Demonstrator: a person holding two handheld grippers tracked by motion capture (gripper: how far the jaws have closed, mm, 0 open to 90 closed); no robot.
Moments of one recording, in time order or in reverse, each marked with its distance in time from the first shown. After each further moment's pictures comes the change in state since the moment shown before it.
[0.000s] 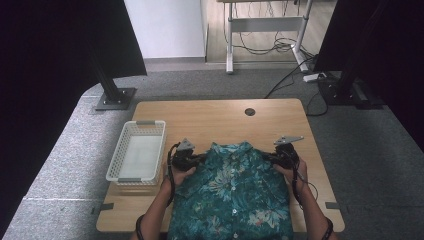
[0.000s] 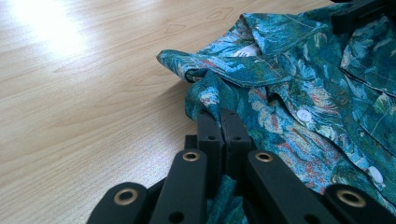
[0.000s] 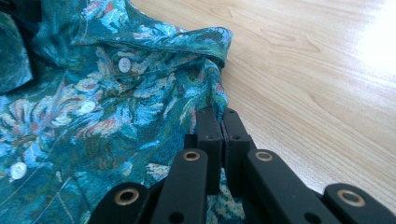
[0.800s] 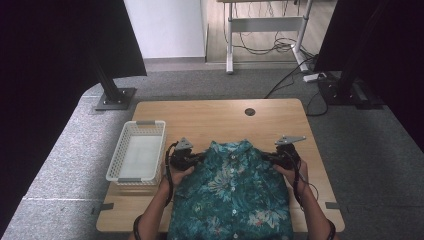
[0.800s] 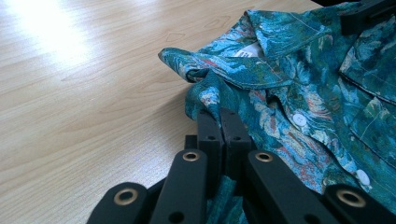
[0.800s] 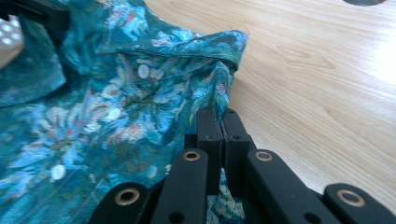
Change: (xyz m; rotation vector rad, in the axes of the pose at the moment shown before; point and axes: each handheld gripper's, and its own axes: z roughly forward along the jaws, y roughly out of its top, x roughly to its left) left arm -0.001 0.005 -0.011 -0.013 -0.001 0.012; right arm 0.009 0.004 -0.012 -0.042 0.055 -0.005
